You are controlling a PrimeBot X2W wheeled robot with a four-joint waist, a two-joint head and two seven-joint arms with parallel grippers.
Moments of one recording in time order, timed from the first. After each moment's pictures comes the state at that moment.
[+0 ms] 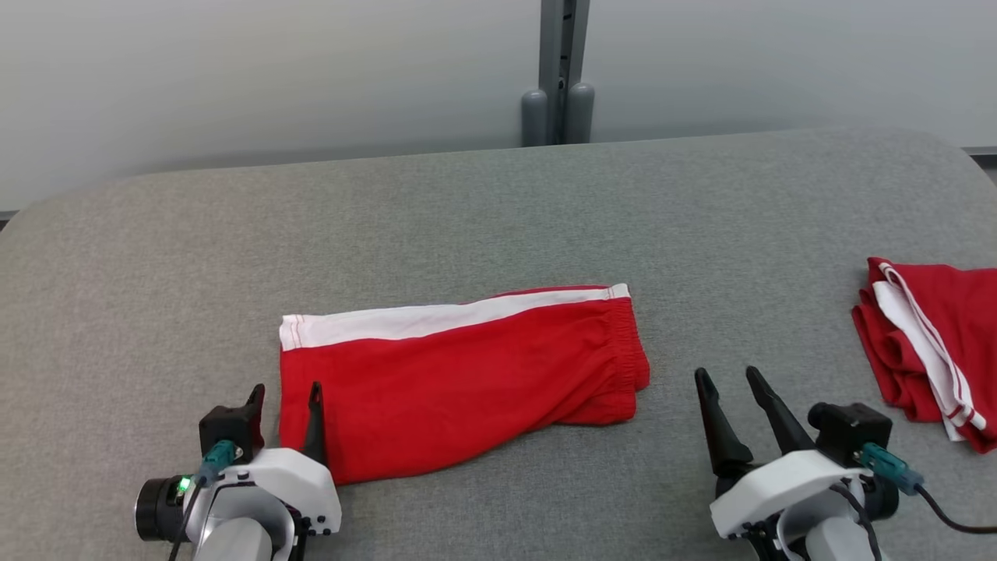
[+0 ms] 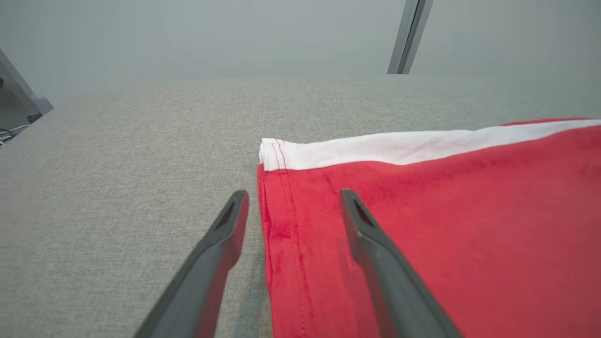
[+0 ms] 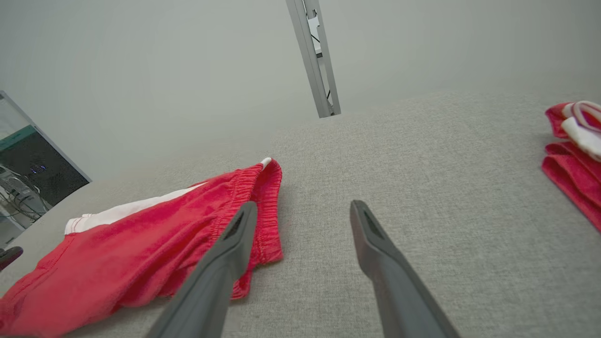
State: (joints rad) left arm -0.35 0.06 -0.13 0.84 -0.23 0.06 -0.26; right arm -0.21 -0.05 0.21 0.51 0.42 0.13 -0.26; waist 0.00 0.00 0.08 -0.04
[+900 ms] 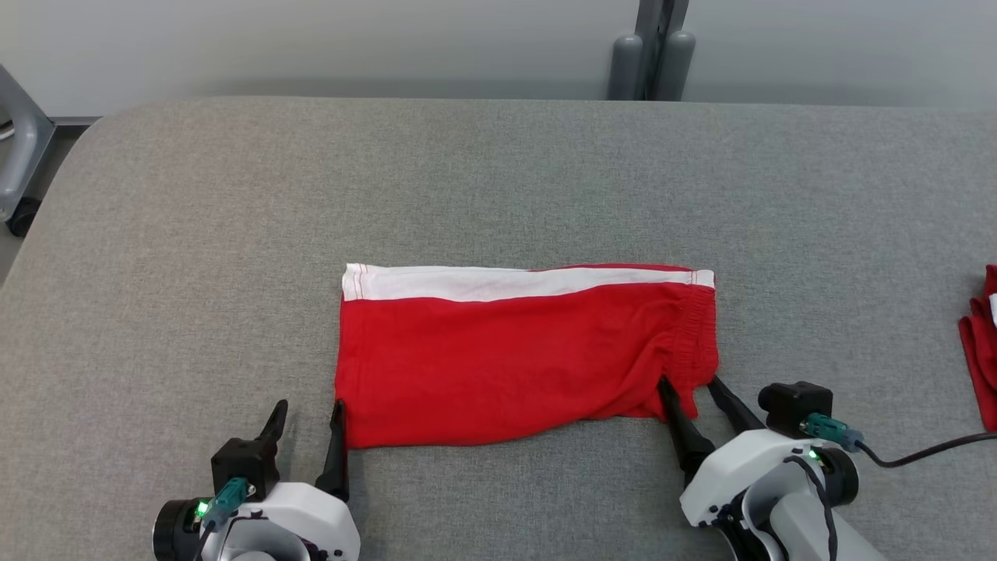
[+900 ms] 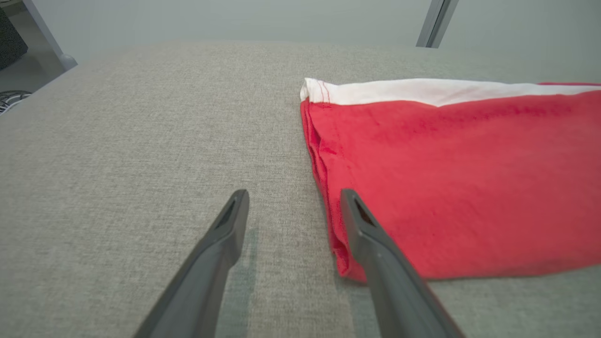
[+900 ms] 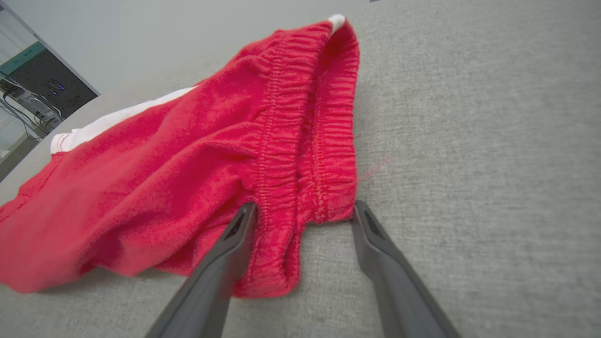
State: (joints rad) left arm -0.18 0.05 -0.16 0.58 -0.22 0.06 -0.26; right arm -0.40 -0.05 0.42 0.82 0.55 0.13 -0.27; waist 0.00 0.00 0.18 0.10
